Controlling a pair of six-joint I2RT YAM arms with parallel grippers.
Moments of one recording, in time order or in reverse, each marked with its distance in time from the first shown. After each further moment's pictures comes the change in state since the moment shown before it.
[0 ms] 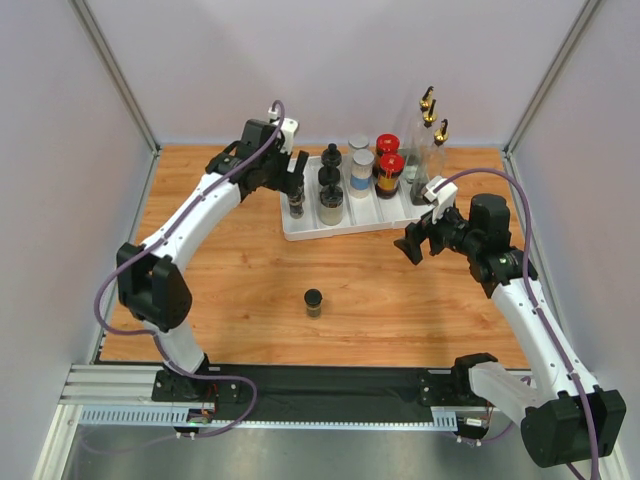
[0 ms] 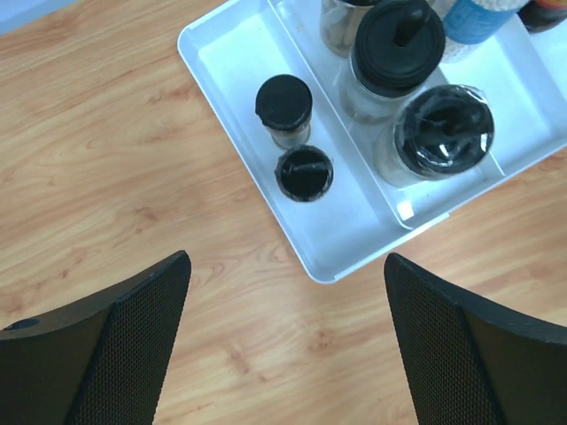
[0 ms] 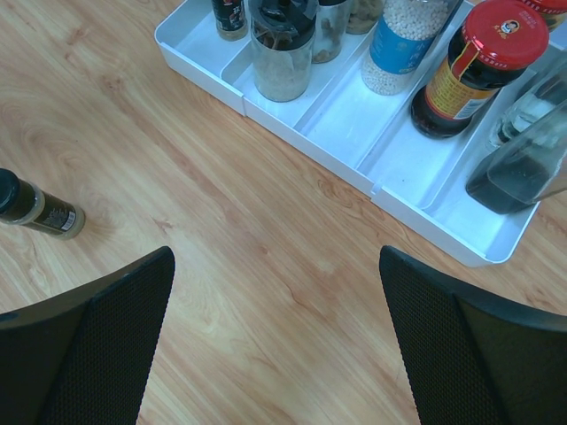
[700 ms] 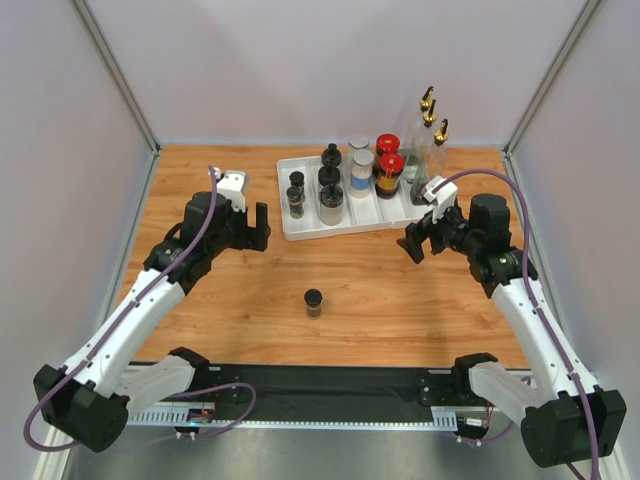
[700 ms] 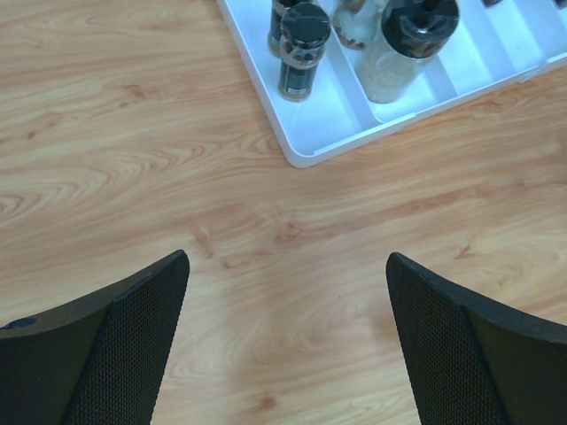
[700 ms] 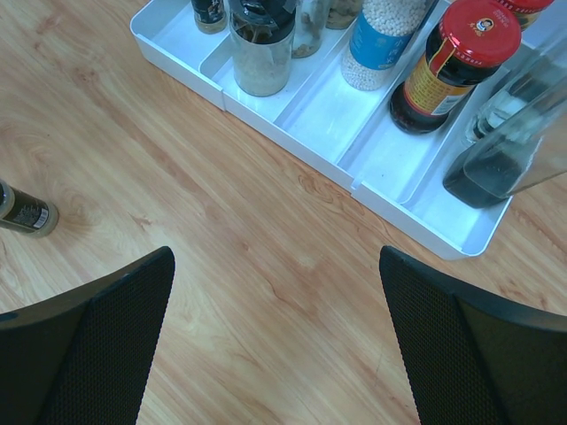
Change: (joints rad) left arm 0.000 -0.735 -0.723 0.168 -0.014 -0.180; right arm 0.000 0.000 0.000 -0.001 0.045 -0.039
